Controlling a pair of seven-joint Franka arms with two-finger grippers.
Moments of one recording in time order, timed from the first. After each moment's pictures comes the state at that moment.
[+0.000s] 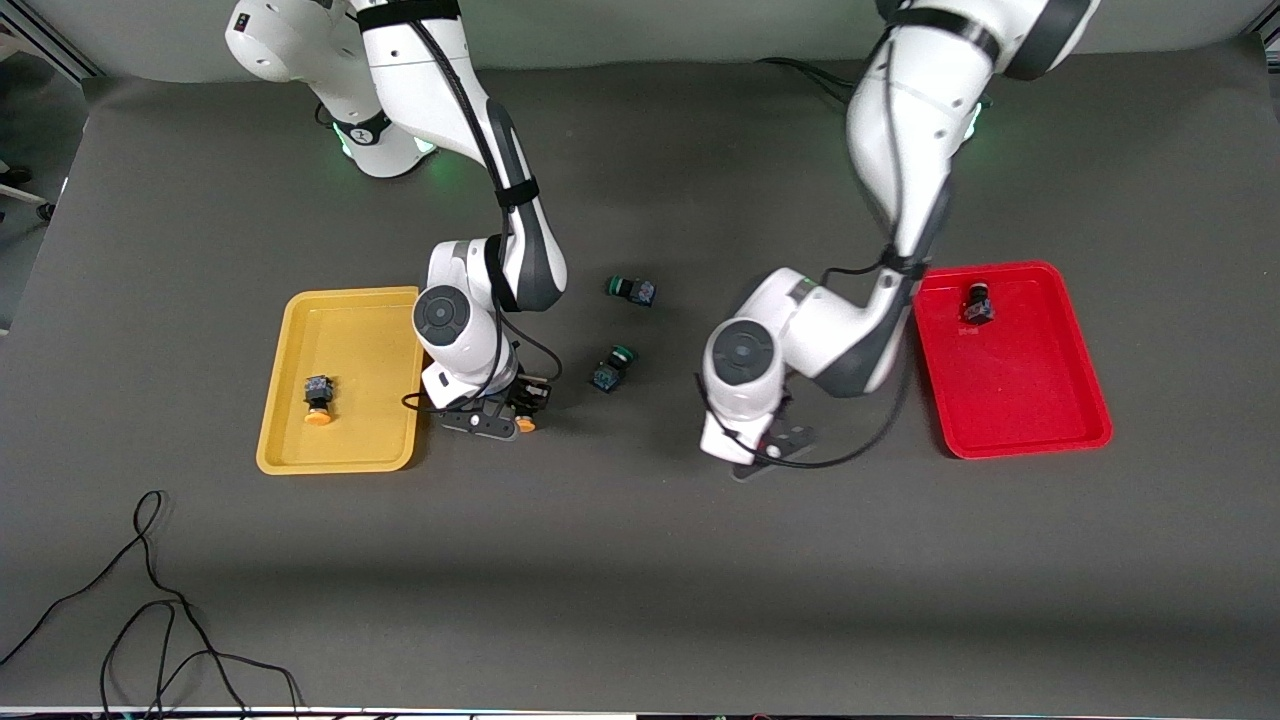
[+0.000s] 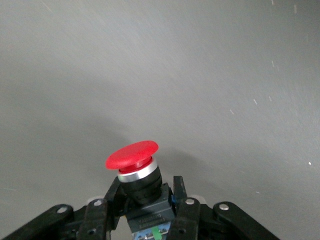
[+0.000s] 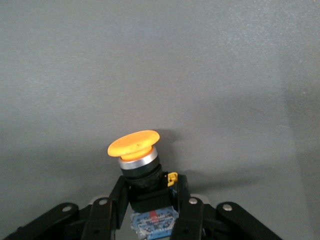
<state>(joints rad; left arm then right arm) -0.53 0.72 -0.03 -1.44 0.12 2.07 -1.04 1.19 0.73 -0.72 -1.93 0.75 2.41 0.27</state>
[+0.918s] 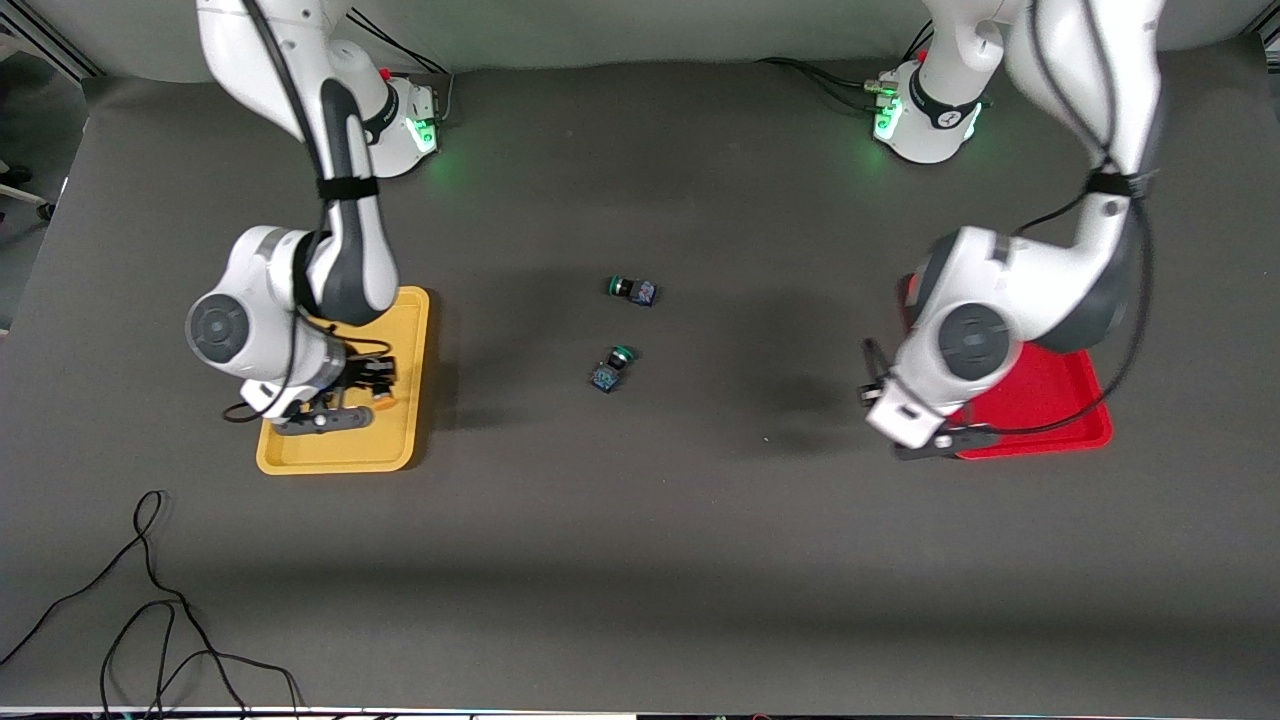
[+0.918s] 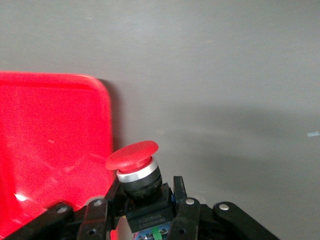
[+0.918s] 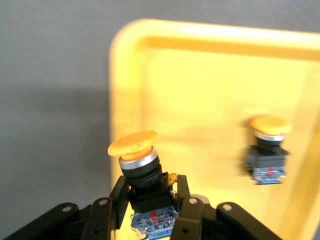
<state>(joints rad) -0.24 0.34 -0.02 -1.91 0.14 2.09 -0.44 1.06 0.52 -1.00 -2.10 0.52 2.14 -0.33</state>
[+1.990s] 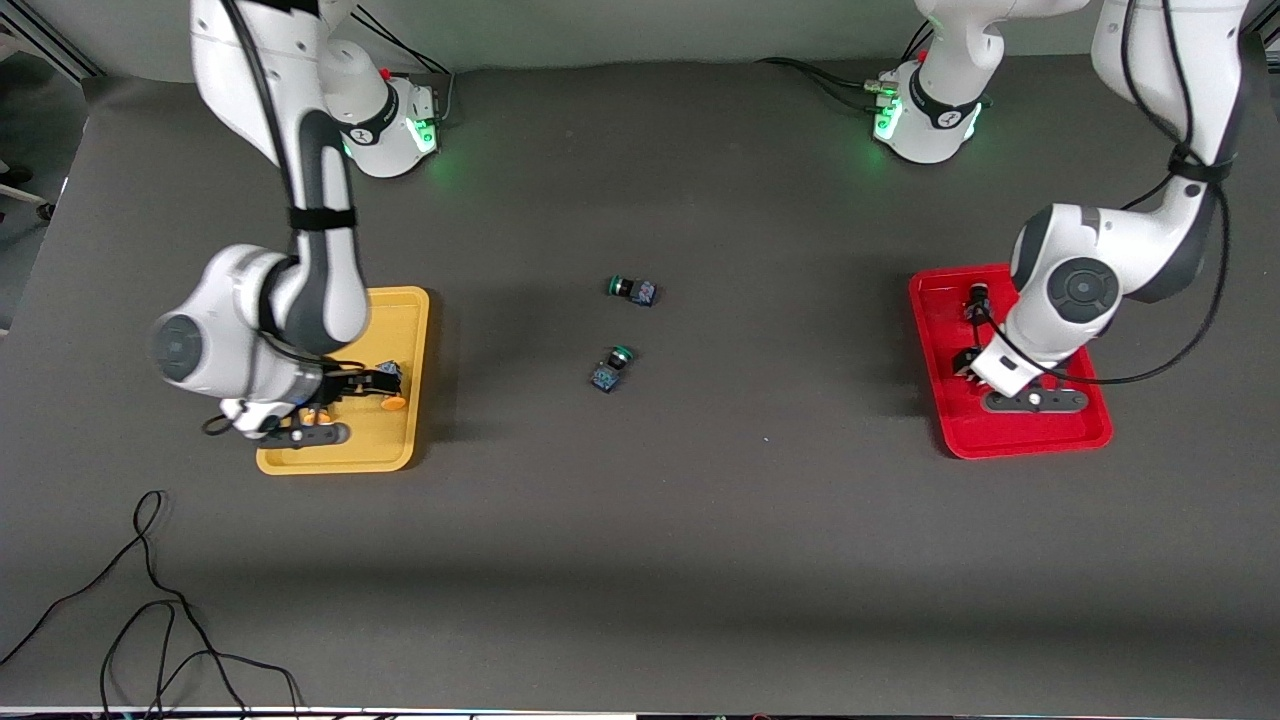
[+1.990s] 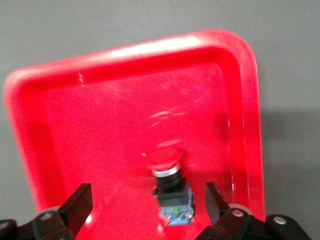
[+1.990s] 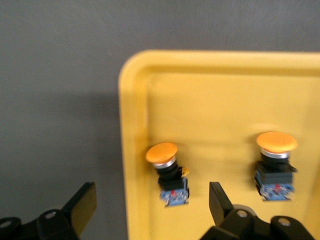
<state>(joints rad) 0.00 0.23 -0.03 -2.24 0.33 2.39 -0.25 1.03 0.54 -1.06 -1.97 0.67 1.99 -0.39</state>
